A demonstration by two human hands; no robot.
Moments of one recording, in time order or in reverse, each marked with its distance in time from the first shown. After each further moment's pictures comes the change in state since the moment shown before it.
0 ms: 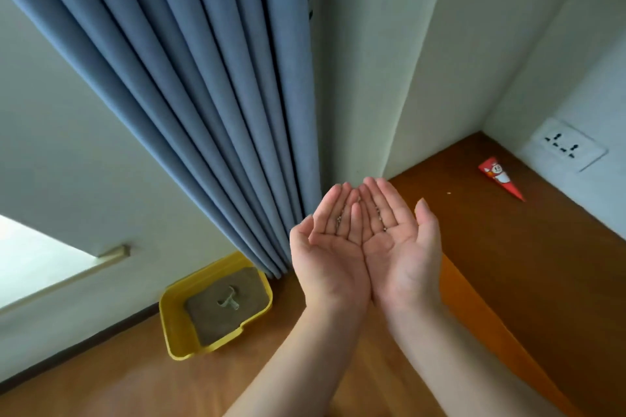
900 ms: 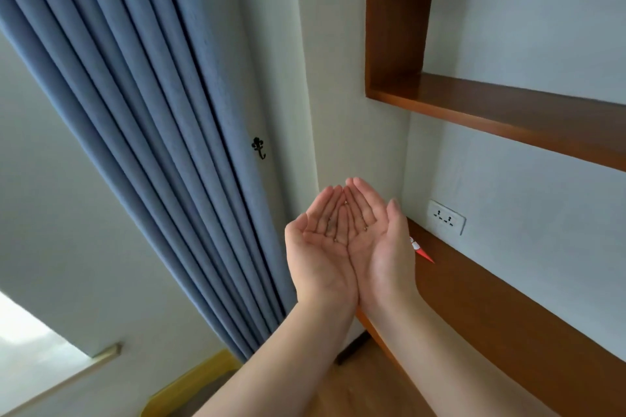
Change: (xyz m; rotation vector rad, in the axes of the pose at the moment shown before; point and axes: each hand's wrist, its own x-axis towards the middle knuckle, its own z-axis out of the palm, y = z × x) left_hand -0.166 -0.064 0.158 0.131 -0.326 0.088; right_hand -0.129 -0.172 0.063 0.048 -0.297 -0.218
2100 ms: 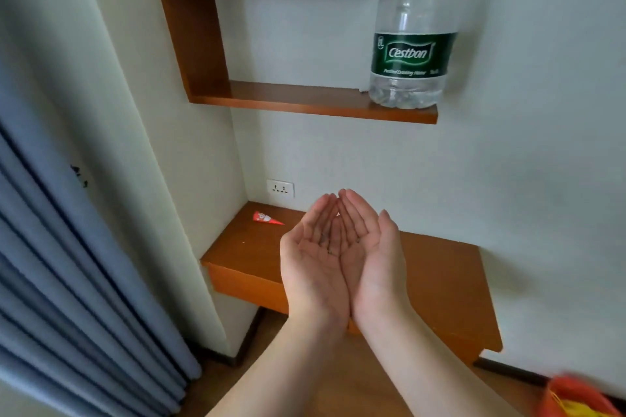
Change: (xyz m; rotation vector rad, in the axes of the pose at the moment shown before) left_hand -0.193 -0.015 -0.022 0.103 -0.380 -0.587; right_hand -0.237 -0.033 -0.005 -0.183 0.387 -0.514
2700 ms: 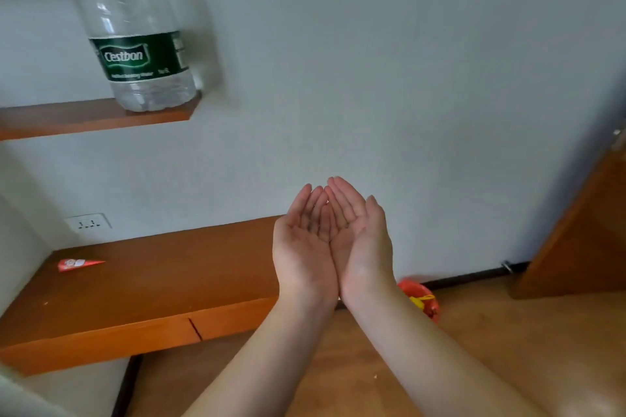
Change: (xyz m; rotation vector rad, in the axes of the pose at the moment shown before) left_hand -0.128 -0.269 0.140 0.030 -0.136 -0.420; right_hand -0.125 -0.235 -0.205 0.039 0.323 -0.376
